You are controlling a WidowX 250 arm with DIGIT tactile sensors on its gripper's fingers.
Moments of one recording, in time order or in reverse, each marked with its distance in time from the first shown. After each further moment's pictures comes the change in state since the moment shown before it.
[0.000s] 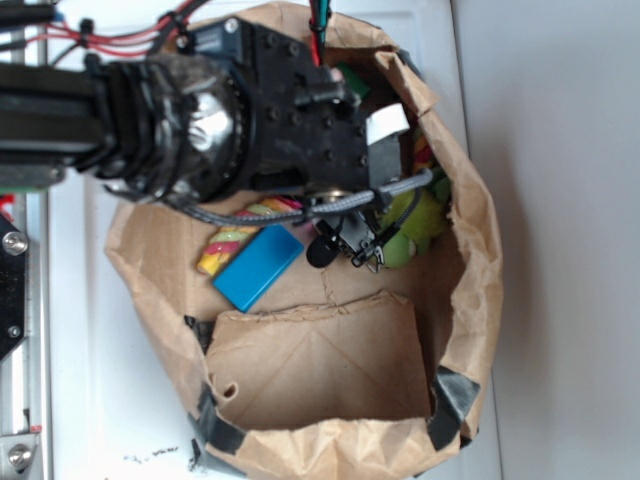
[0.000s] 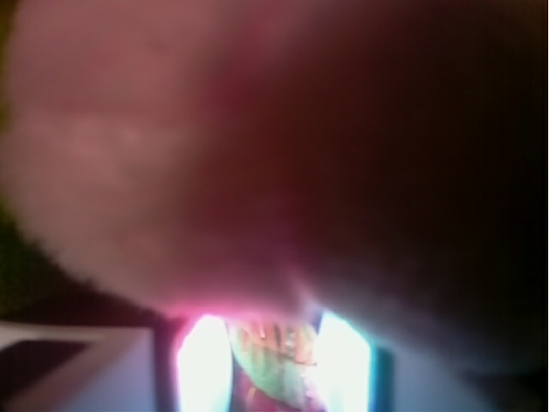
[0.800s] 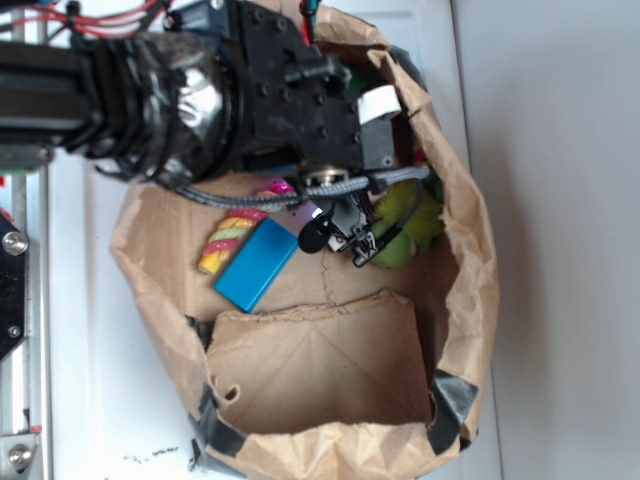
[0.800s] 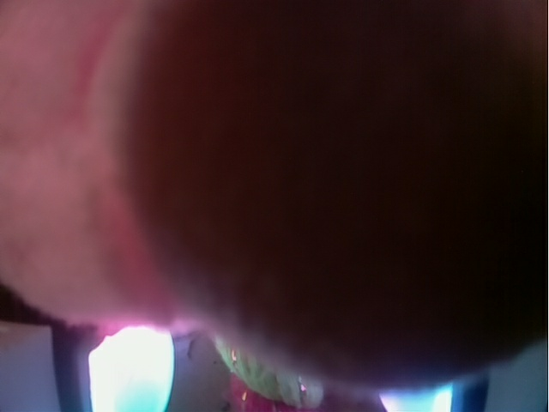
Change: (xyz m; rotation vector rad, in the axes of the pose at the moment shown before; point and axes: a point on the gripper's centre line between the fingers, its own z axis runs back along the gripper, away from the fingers) arm 0.009 0.006 0.002 0.013 -0.018 0.006
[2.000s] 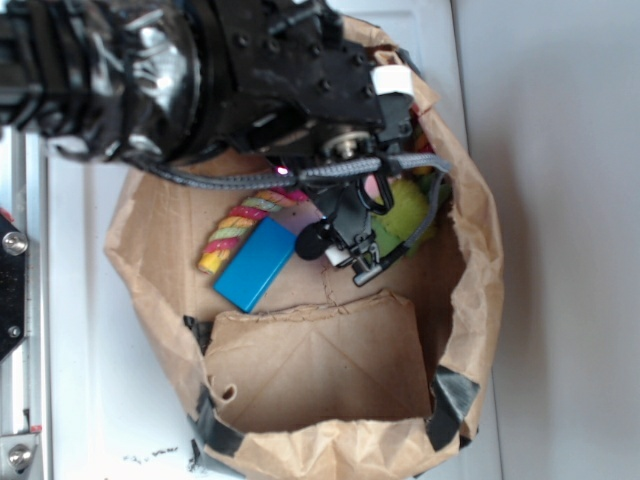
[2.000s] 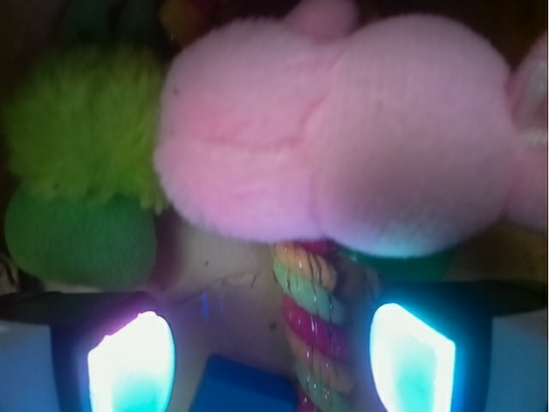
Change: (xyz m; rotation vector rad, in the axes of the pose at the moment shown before) arm 0.010 0.004 0.030 -0.095 0.043 -0.023
